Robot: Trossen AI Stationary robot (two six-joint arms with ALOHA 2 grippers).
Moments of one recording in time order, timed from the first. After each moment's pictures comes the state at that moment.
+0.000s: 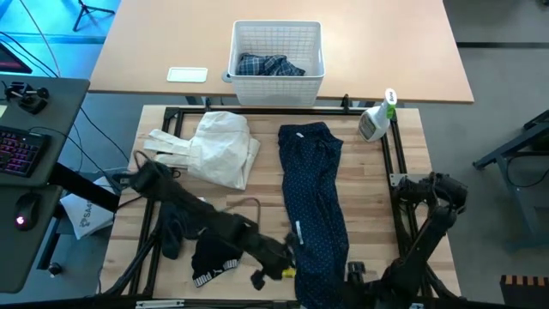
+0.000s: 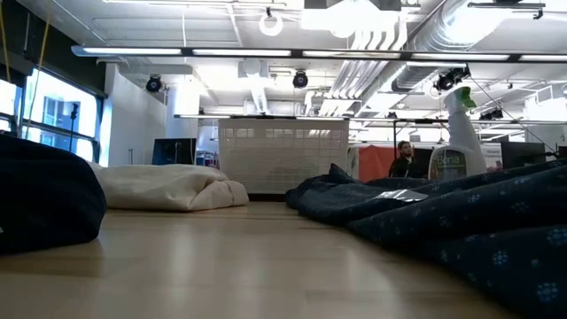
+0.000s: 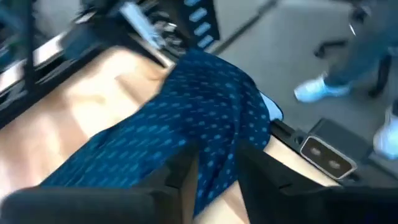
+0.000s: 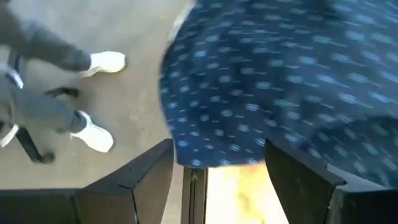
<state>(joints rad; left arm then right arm) -0.49 1.99 1.49 -0.11 0.03 0.35 1.06 1.87 1.33 -0.63 0.28 0.95</state>
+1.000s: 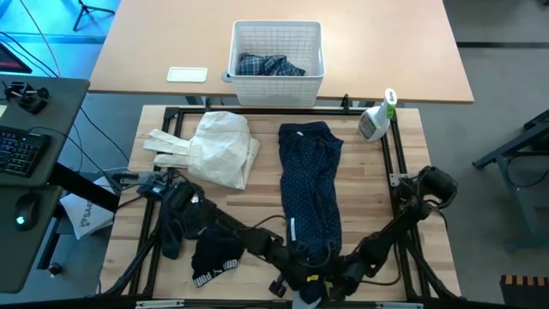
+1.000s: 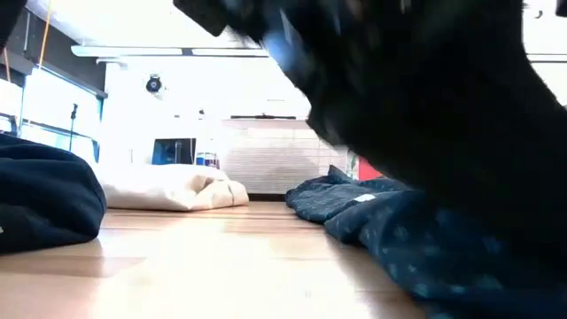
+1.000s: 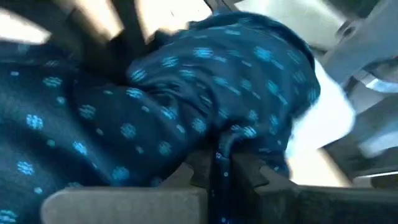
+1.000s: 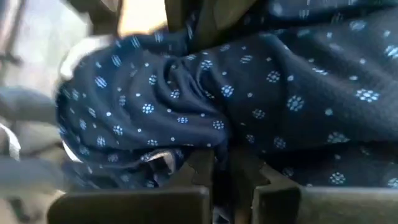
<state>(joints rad) -0.47 2.37 1.72 -0.14 0.12 0.01 0.83 1.86 0.97 -0.04 0.30 0.80</state>
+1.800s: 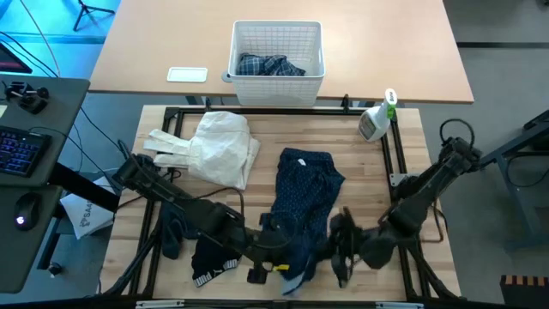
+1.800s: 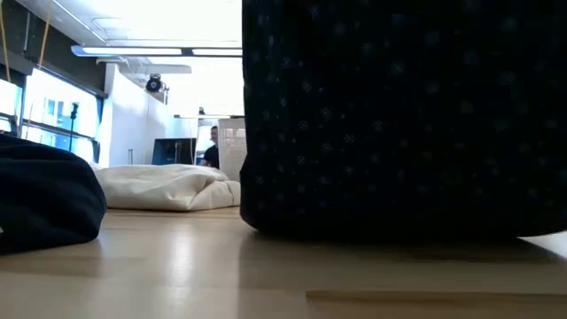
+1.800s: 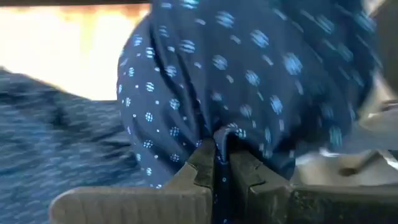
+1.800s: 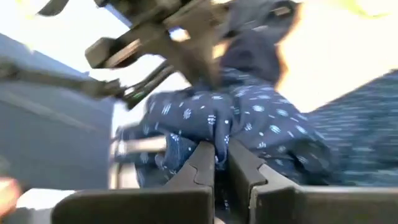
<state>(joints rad) -0.51 1.86 1.72 -0.62 -0.20 -0.31 0.75 1.46 1.27 -0.39 0.51 1.10</state>
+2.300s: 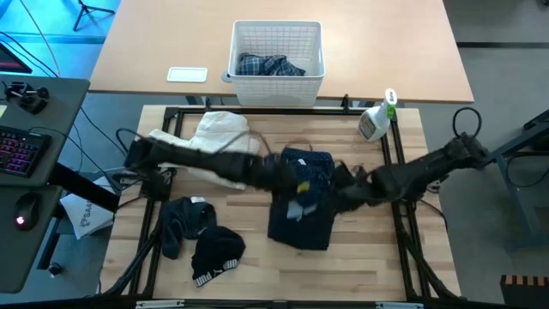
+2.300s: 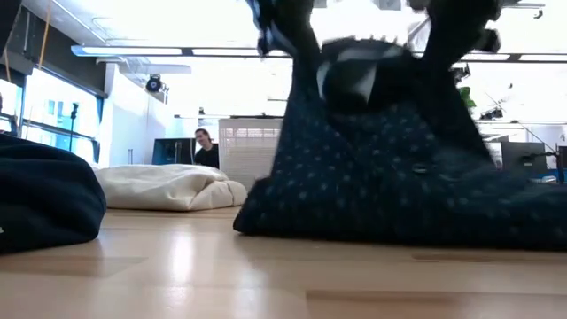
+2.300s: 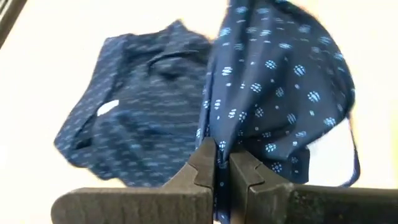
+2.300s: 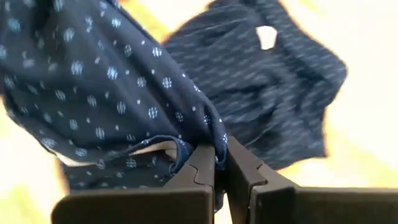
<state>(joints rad) -0.11 1.84 1.63 -0.71 -0.22 -0.20 0.36 1.35 1.15 -1.03 0.45 1.04</state>
